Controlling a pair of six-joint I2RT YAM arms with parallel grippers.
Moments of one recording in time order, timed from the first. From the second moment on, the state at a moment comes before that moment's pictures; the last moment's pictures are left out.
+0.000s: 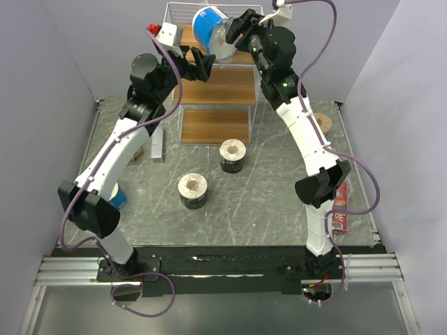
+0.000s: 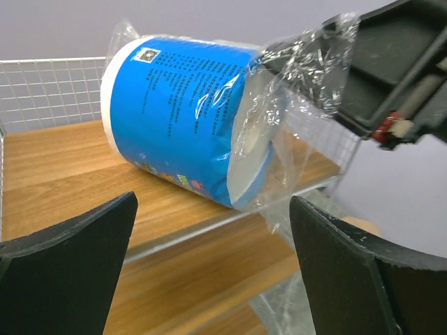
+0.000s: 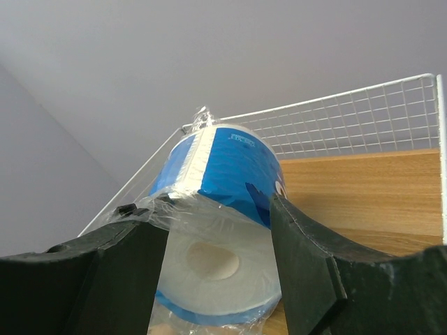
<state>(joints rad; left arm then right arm) -0.42 1.66 1.80 0.12 0.13 -0.14 0.47 2.07 2.48 -0.13 0.11 0.46</state>
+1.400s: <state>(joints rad) -0.55 1.89 2.25 0.15 -0.08 -0.06 0.47 1.96 2.43 -0.16 0.05 0.41</state>
